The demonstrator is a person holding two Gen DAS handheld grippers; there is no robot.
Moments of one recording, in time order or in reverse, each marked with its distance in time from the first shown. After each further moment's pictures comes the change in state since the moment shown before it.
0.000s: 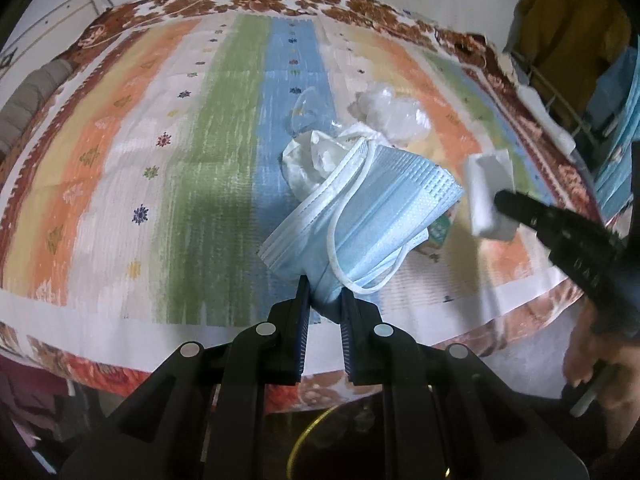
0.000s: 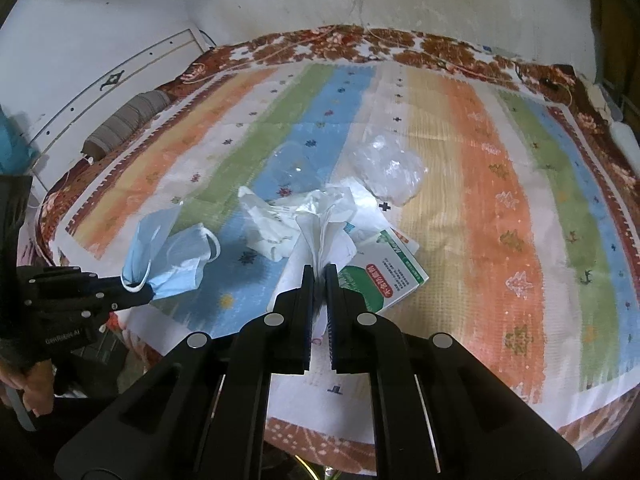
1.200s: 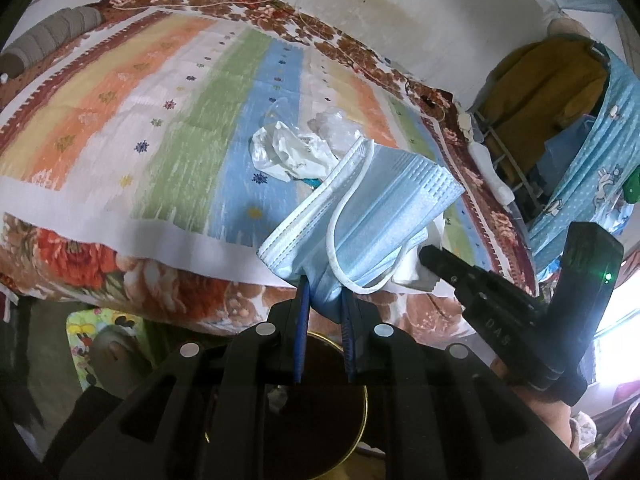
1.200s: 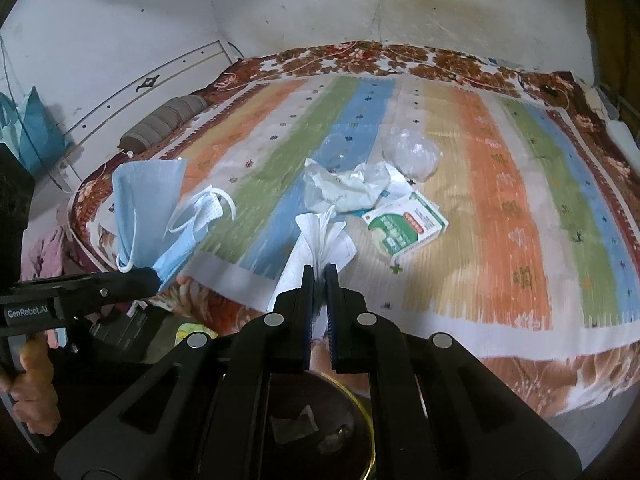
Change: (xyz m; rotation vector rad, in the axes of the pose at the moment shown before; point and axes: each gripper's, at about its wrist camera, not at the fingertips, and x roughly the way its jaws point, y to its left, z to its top) left arm -0.085 -0.013 -0.092 -0.185 -0.129 -0.220; right arm -0.082 0.042 -0.076 0.004 -0.046 0.073
